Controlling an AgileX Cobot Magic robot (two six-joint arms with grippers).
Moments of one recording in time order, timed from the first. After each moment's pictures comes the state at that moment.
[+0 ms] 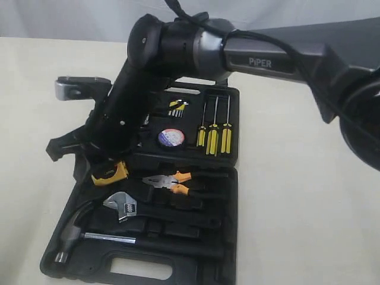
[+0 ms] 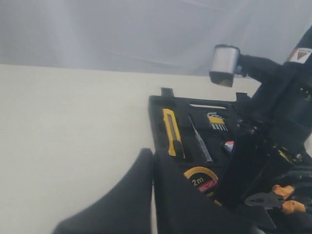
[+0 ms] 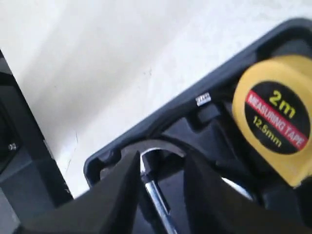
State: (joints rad) left arm -0.30 0.00 0.01 0.01 0.27 -0.18; right arm 0.69 2.19 -1.72 0.66 1.02 -0.31
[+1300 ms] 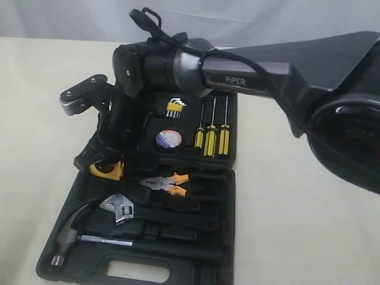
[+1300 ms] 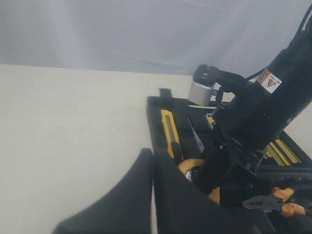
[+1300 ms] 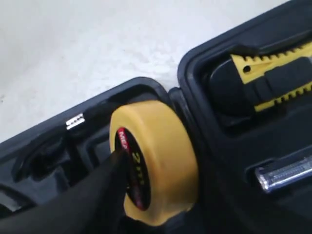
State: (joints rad) left arm -0.30 0.00 0.01 0.01 0.27 -0.18; right arm 0.74 2.26 -1.75 0.25 0.82 -0.26
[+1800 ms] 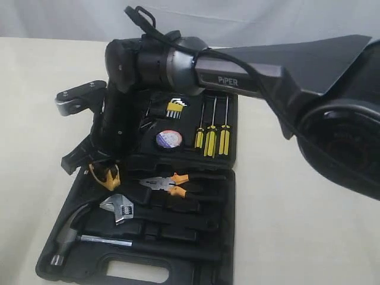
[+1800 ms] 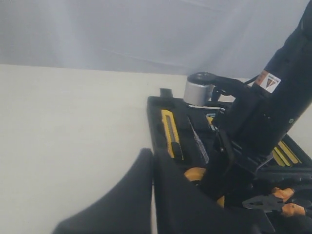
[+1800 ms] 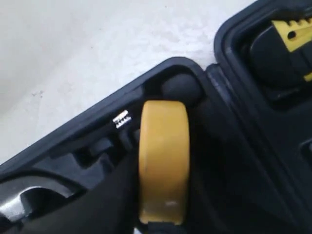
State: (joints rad) left arm -0.30 0.00 0.01 0.01 0.27 -0.18; right arm 0.75 2.28 -1.81 0.32 0.94 -0.17
